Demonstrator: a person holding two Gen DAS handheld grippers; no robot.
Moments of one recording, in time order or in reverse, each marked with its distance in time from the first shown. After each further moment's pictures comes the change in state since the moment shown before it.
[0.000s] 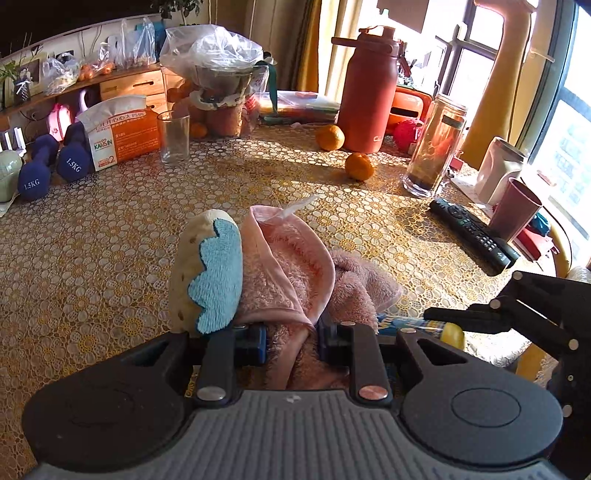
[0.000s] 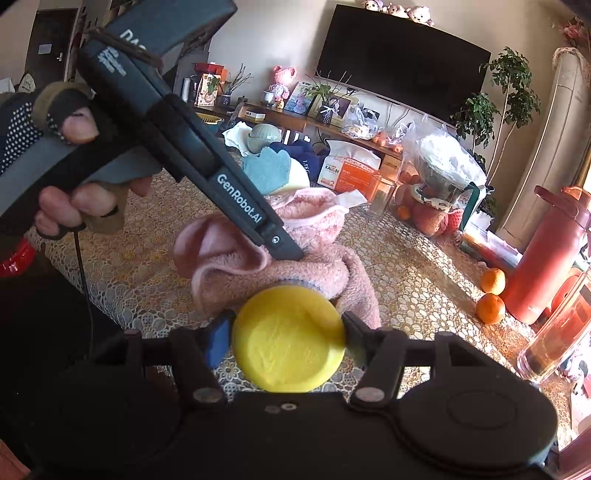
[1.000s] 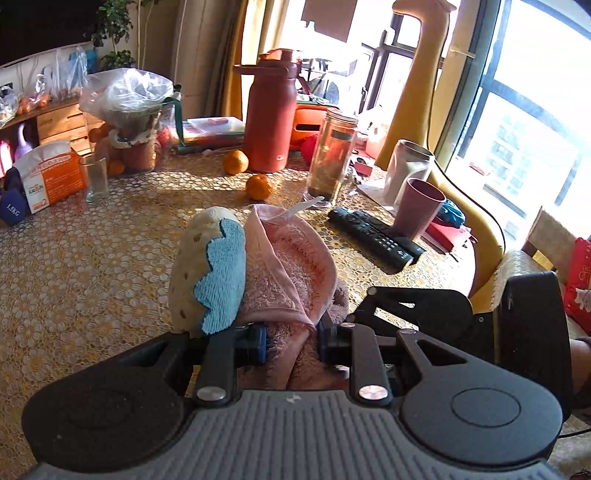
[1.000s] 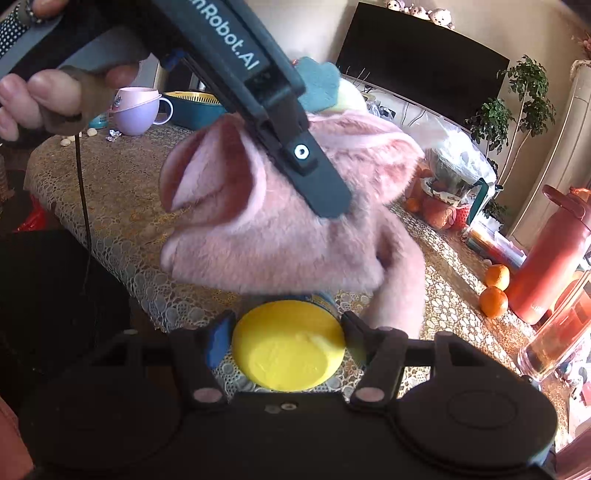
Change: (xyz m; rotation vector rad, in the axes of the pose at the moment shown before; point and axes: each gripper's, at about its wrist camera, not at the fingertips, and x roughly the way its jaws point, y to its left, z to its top) left arm -0.047 -0.070 0.000 0.124 -0.050 -0.218; right arm -0.004 0.001 -0.026 -0.080 0.019 0.022
